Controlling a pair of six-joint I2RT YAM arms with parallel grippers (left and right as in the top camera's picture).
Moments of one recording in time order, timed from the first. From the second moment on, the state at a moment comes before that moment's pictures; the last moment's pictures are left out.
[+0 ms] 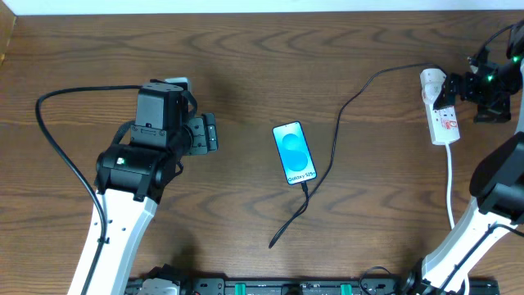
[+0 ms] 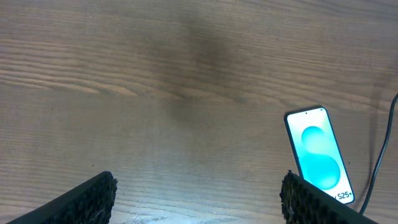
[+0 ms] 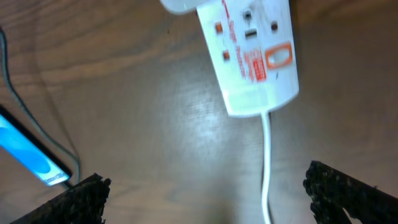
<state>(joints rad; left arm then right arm) -0.21 1.19 1.18 -0.89 -0.06 -0.25 -0.37 2.17 2.07 -1.54 -0.21 -0.13</state>
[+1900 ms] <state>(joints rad) -0.21 1.19 1.18 -0.89 -0.06 -0.25 -0.37 2.20 1.75 -0.93 -0.37 -0.23</state>
